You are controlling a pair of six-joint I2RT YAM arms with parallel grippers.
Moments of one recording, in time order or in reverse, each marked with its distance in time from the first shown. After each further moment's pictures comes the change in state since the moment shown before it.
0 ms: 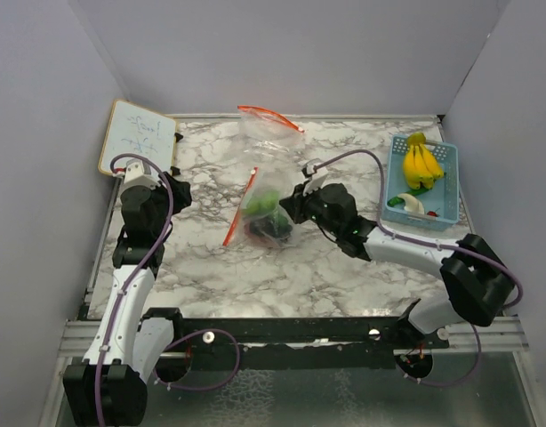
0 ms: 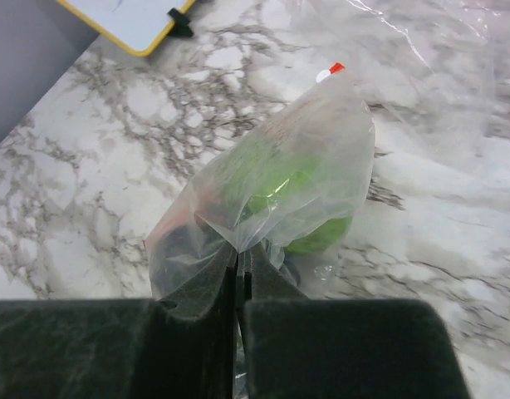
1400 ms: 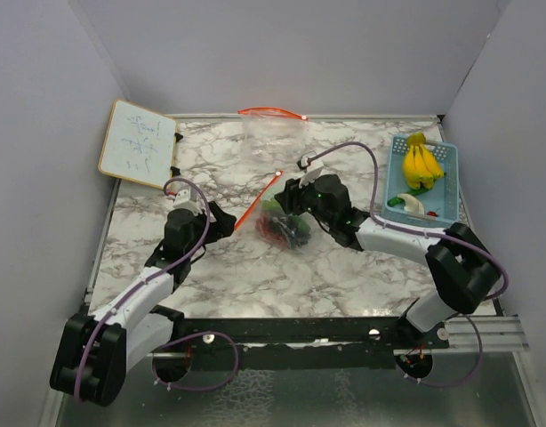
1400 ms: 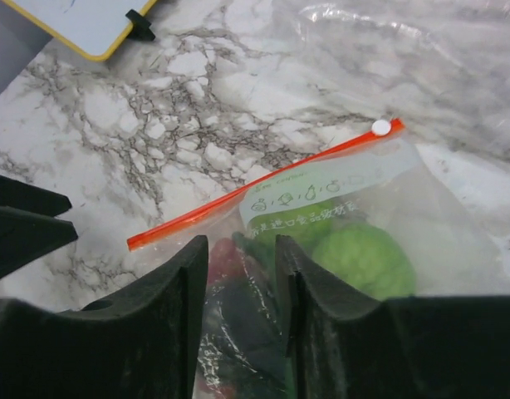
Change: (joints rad) left arm -0.294 0.159 -0.285 0.288 0.025 -0.137; right arm -0.082 0.026 0.050 -0.033 0.026 -0.076
